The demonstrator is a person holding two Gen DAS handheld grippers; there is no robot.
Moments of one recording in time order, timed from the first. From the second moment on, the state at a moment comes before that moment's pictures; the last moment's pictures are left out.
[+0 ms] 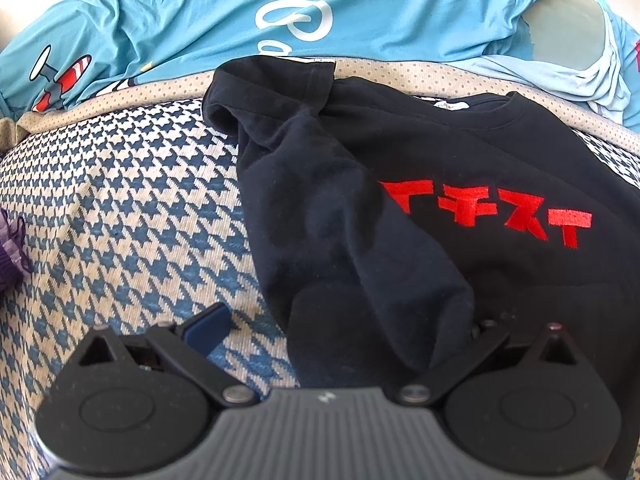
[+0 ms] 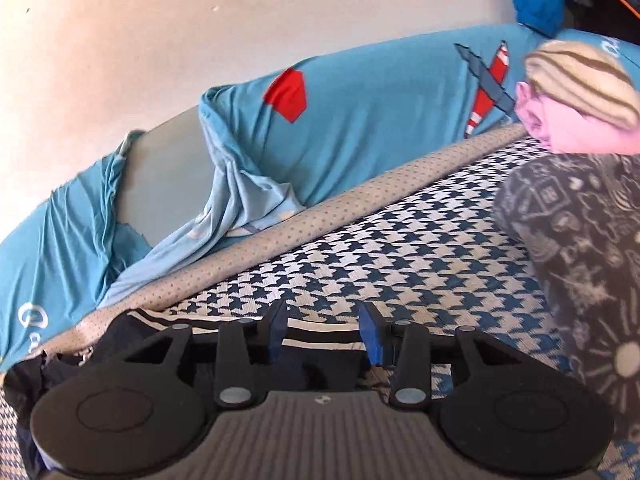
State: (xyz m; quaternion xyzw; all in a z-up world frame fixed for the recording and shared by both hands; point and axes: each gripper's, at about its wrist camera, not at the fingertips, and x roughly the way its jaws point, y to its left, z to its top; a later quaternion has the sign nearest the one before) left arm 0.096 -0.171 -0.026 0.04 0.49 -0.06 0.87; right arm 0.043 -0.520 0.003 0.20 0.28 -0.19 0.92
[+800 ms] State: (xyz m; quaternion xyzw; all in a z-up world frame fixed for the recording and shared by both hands) left arm 0.095 -0.172 -0.028 0.04 0.48 -0.06 0.87; right arm 0.093 -0.476 -0.038 0.03 0.34 -0.14 0.93
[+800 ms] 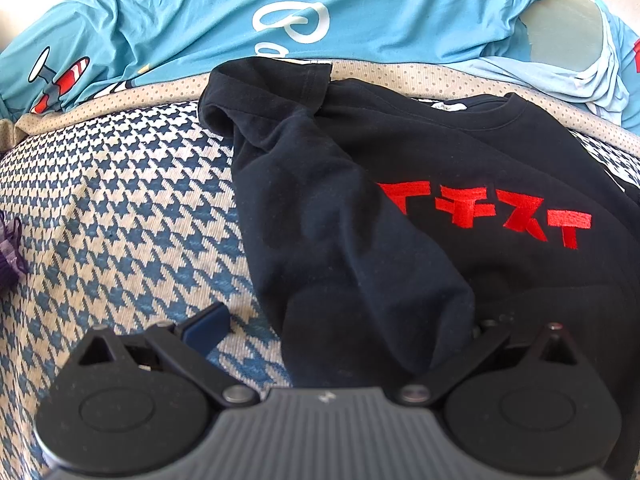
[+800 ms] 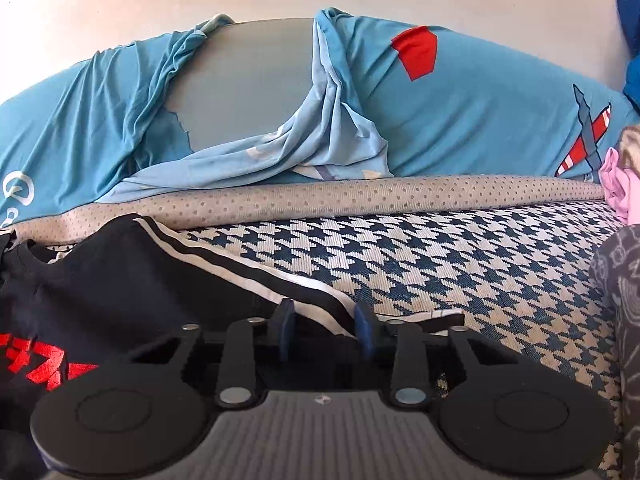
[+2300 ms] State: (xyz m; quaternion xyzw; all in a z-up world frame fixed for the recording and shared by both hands) left arm 0.045 -0.162 0.017 0.07 0.43 -0.09 0.90; right arm 0.006 -0.419 0.032 0.16 0.33 -0.15 0.92
